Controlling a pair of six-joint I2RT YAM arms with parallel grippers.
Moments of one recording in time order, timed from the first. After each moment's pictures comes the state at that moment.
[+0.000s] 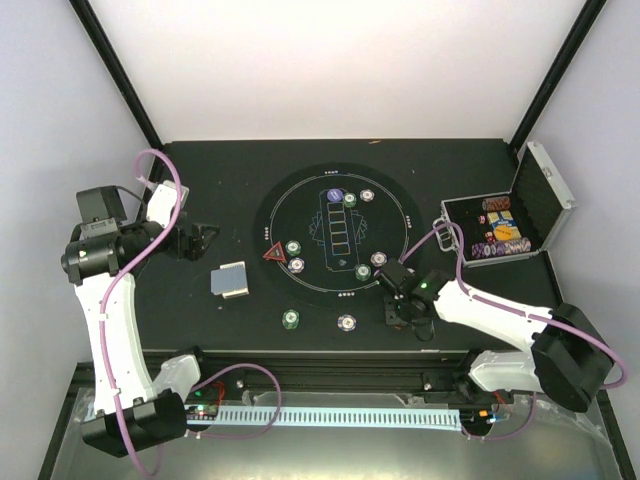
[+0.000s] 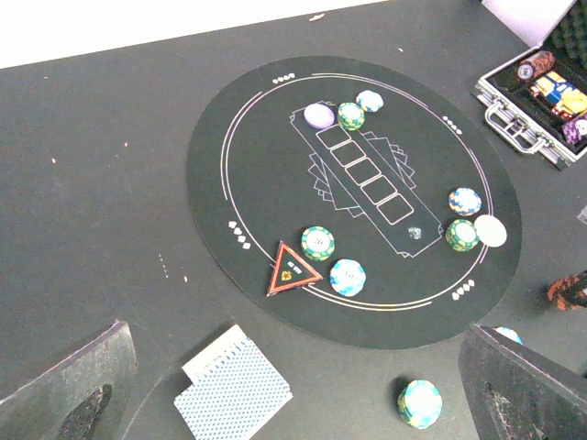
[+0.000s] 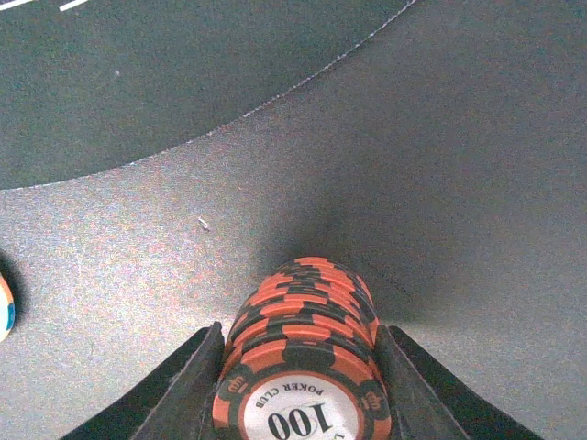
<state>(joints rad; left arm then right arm) 0.34 0.99 1.29 -1.16 0.75 0.45 0.83 1.25 0.65 -0.78 0.10 0.74</state>
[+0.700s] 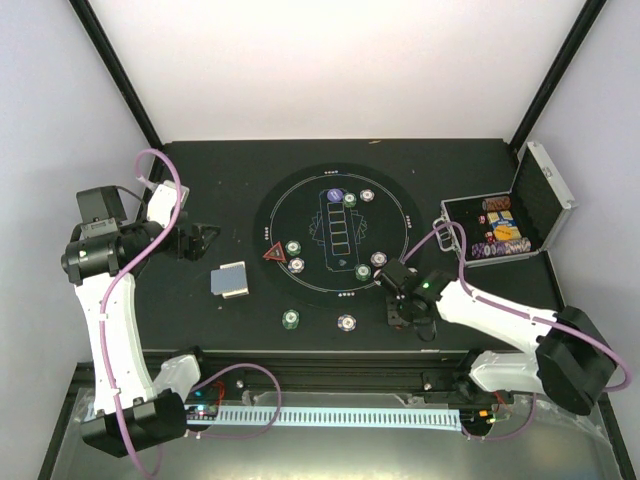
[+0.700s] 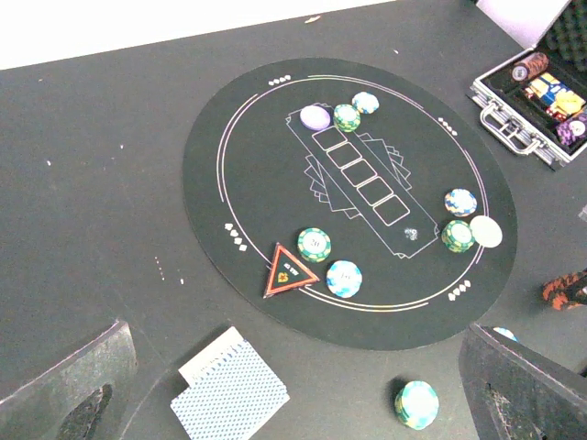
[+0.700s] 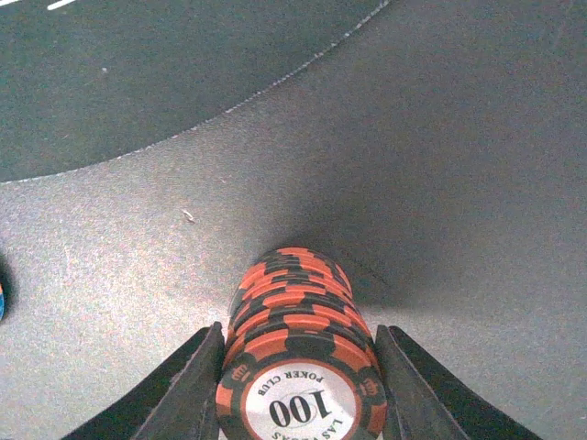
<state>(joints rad) 0.34 0.99 1.29 -1.16 0.76 0.45 0.83 1.23 0.66 -0.82 0.11 0.74</state>
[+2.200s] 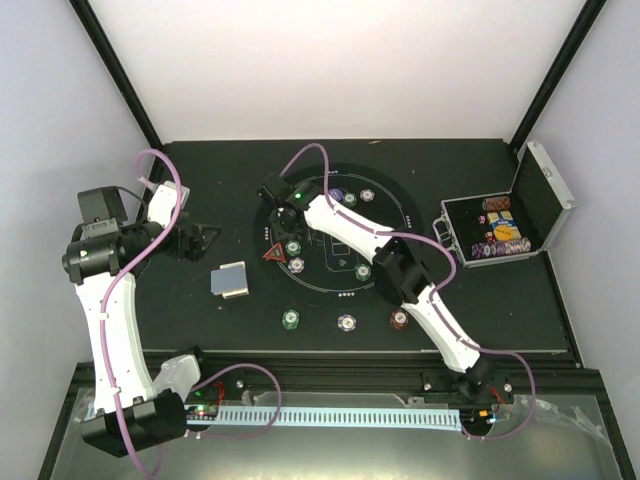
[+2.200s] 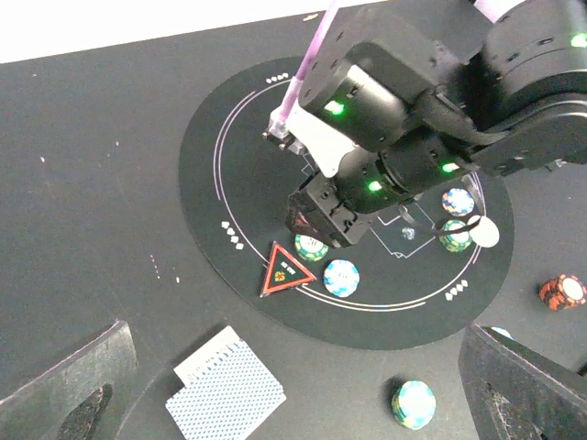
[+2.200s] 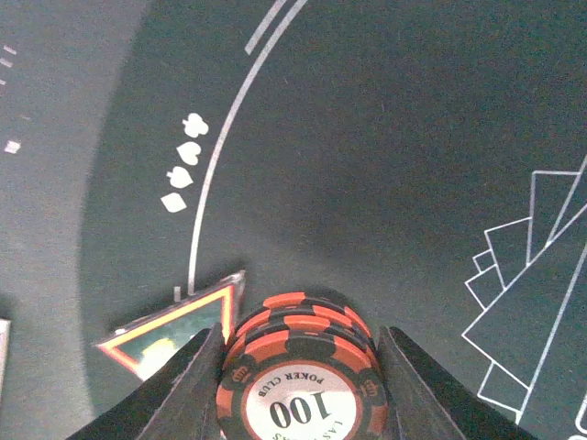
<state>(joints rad) 0.34 0.99 1.28 -1.15 0.77 0.44 0.87 2.46 2.32 -1.02 0.11 0.45</state>
